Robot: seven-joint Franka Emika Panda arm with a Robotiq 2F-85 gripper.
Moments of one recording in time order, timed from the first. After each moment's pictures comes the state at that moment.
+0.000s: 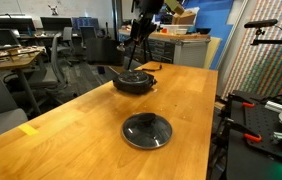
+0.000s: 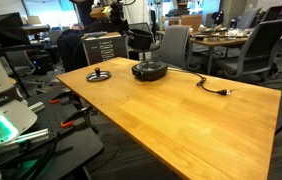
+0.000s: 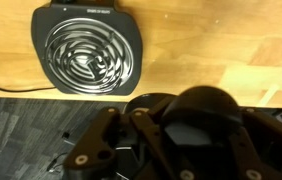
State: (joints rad) arm 0.13 0.00 0.11 -2.33 -0.06 2.72 0.11
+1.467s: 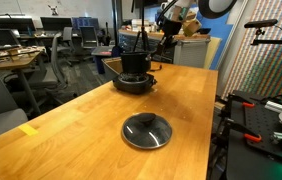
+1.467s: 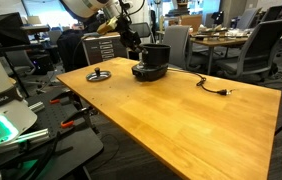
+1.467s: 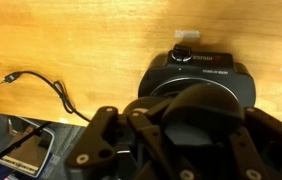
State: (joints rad) arm 0.00 0.02 0.00 -2.48 -0.59 2.81 0.41
